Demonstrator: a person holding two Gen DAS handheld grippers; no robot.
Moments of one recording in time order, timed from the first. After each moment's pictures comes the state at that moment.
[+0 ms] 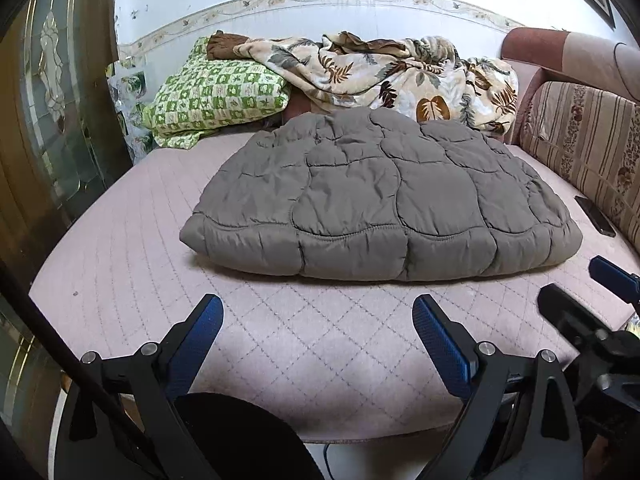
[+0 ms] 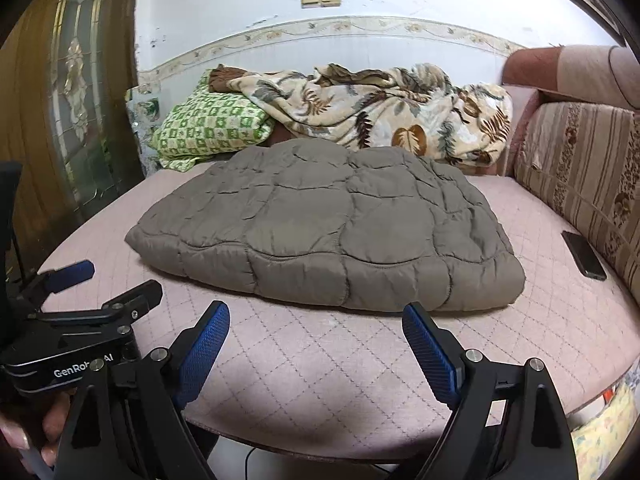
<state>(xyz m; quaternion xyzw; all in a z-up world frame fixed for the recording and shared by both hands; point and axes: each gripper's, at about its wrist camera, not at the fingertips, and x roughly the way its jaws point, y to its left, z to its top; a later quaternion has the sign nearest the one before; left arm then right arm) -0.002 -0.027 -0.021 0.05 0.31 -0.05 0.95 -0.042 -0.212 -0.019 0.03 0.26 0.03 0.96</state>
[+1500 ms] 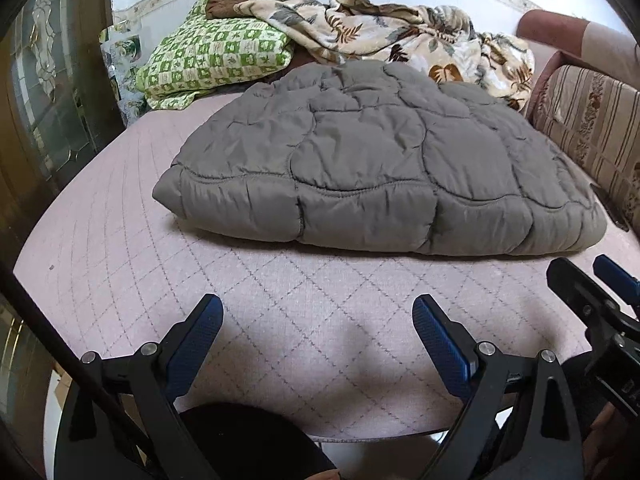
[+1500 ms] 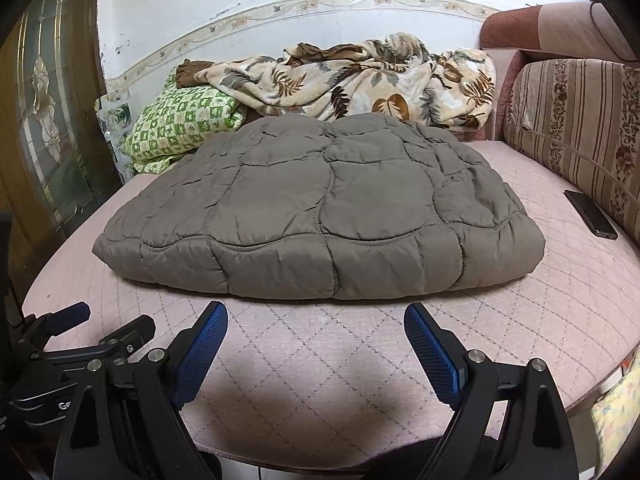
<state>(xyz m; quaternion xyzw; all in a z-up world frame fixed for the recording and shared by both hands) 0.029 -0.024 -0.059 0.03 0.36 -0.04 0.93 -0.006 -0.221 -0.051 0.08 0.29 0.00 0.95</state>
